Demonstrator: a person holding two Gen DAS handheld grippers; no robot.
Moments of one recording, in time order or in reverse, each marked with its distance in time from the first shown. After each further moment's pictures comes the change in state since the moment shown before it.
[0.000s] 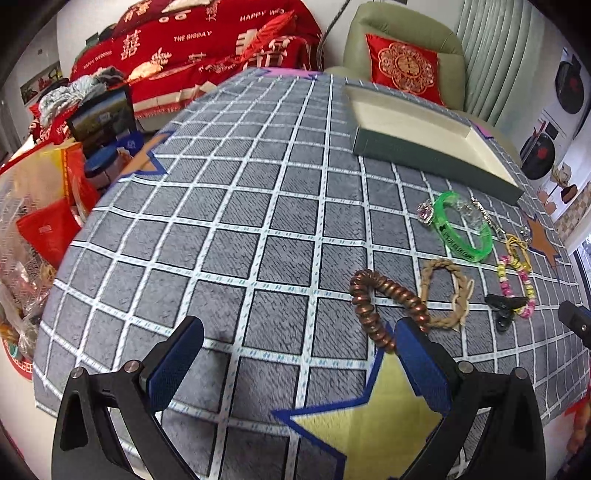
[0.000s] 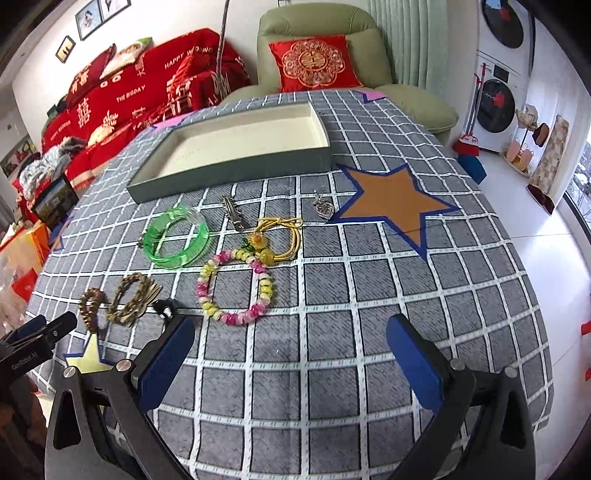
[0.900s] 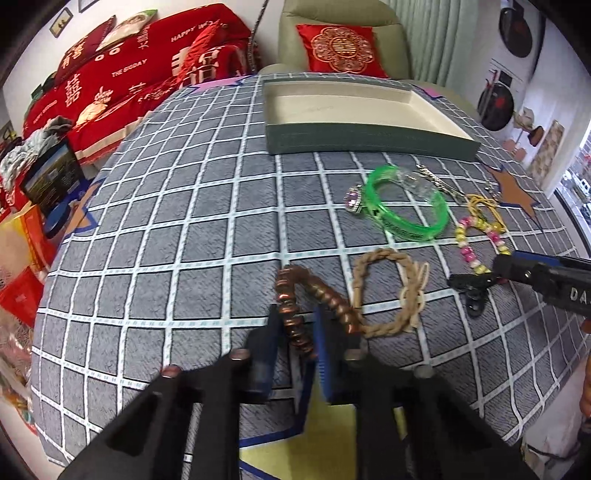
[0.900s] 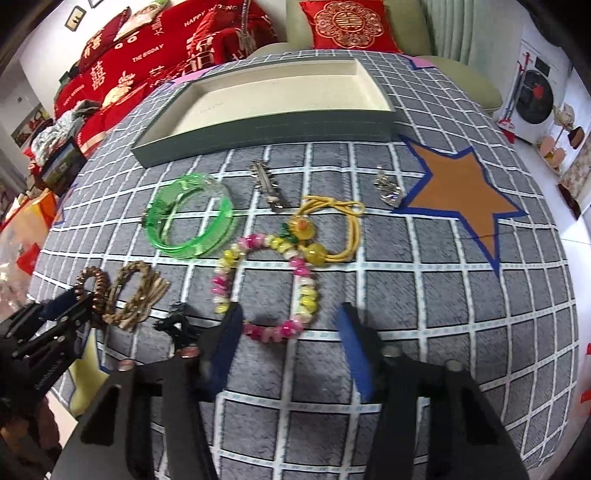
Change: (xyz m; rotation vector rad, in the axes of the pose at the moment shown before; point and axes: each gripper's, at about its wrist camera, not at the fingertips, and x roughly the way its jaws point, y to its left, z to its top) left arm 0.005 -0.053 0.004 0.230 -0.008 -0.073; right arm 0.048 0.028 0.019 -0.055 0.164 0.117
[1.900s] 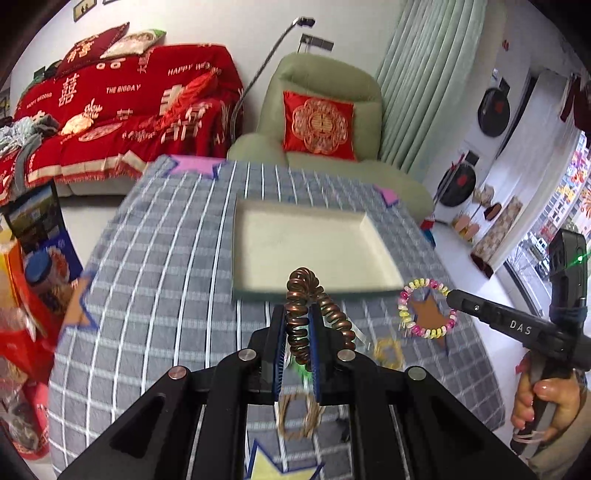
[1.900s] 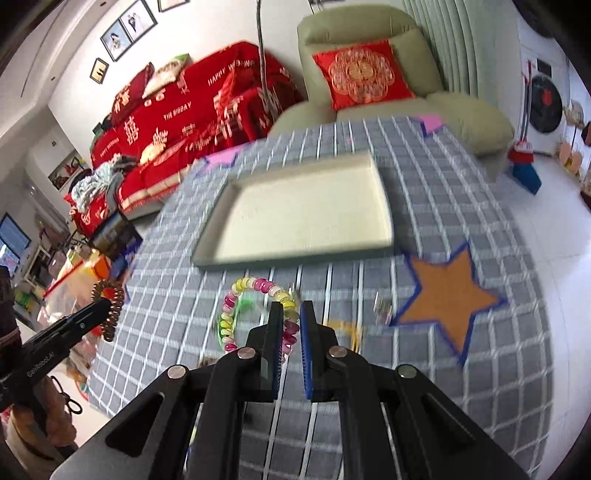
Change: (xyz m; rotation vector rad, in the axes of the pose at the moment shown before) left arm -0.105 0.012 0.123 -0.128 -0.217 -0.206; right arm -0.096 -0.019 0.092 0.027 -0.219 0.142
